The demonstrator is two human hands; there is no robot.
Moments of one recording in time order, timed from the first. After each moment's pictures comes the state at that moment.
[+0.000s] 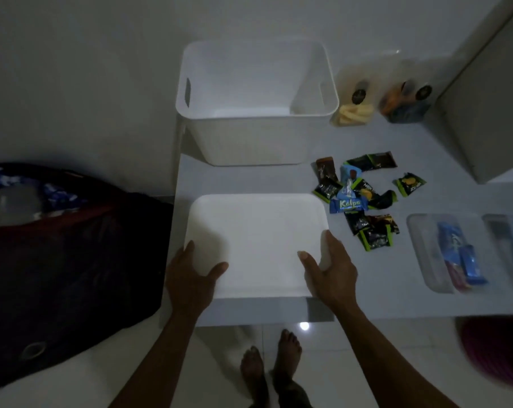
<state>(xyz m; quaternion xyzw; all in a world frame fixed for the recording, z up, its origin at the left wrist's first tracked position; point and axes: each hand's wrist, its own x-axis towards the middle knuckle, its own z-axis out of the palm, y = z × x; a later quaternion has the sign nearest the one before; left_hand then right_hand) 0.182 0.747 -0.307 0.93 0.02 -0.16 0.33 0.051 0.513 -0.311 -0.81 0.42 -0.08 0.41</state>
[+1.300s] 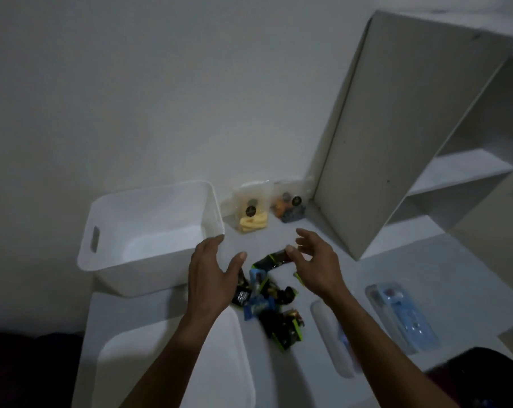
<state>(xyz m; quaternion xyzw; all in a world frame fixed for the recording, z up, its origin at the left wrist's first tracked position) 0.211 0.483 -0.121 0.83 -0.27 -0.07 0.49 0.083 0.314 -0.125 -0.78 0.39 -0.22 0.43</state>
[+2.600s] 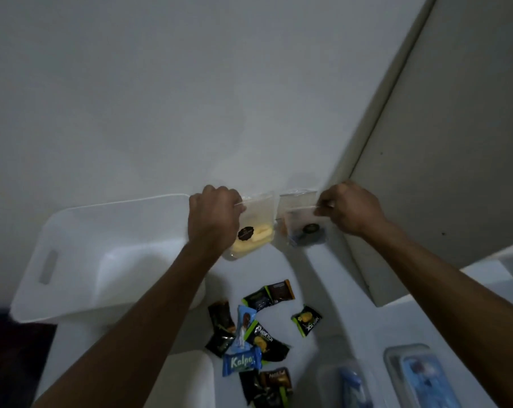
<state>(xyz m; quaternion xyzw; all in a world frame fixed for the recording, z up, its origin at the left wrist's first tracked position) 0.347 0.282 -0.096 0.91 -0.36 0.08 0.20 0.209 0.054 -0.094 -0.96 0.26 -0.01 0.10</state>
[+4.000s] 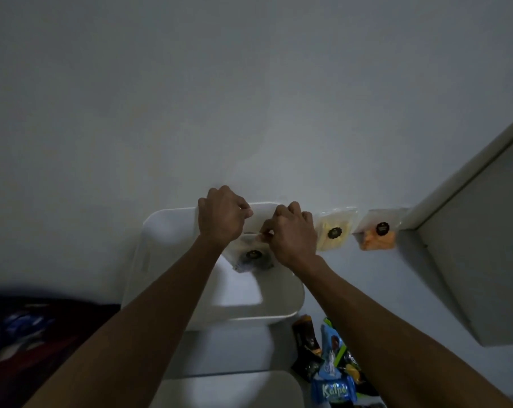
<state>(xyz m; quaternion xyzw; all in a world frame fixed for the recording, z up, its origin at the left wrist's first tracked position) 0.505 0.402 -0.127 0.95 -0.25 0.01 0.19 0.395 0.296 -0.151 -0.97 0.17 -0.10 0.13</state>
